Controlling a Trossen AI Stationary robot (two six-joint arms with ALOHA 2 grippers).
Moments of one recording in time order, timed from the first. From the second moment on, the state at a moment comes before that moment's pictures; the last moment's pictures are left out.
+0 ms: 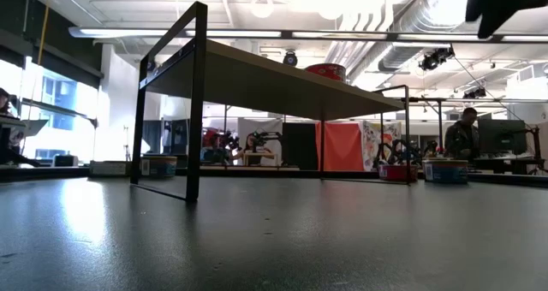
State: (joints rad) left arm -0.41 1.24 1.43 -0.53 -0.57 -0.22; right arm 0.39 1.15 1.20 -1.34 0.27 1.35
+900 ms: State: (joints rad) left arm -0.41 1.25 1.43 -0.53 -0.57 -0.30; right arm -0.80 1.05 0.85 -0.46 0.15 1.01
